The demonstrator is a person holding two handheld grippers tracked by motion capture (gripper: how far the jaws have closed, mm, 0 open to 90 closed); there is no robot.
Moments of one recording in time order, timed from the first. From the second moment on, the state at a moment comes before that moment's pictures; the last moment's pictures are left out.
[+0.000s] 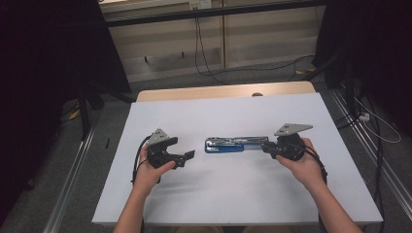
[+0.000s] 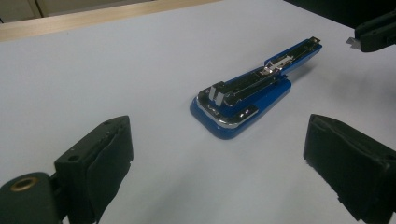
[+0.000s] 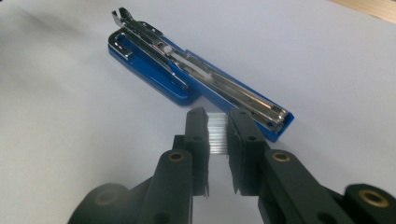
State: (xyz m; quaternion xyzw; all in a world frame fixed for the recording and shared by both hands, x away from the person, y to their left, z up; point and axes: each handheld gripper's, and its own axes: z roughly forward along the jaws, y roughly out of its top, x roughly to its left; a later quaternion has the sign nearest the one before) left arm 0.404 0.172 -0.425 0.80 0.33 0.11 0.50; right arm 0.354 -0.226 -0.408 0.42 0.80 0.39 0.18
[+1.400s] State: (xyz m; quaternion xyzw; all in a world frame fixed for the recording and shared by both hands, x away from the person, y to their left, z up) left arm 0.396 0.181 -0.416 0.78 0.33 0.10 0.52; right arm 0.418 -0.182 -0.389 0.34 0.83 0.42 0.15
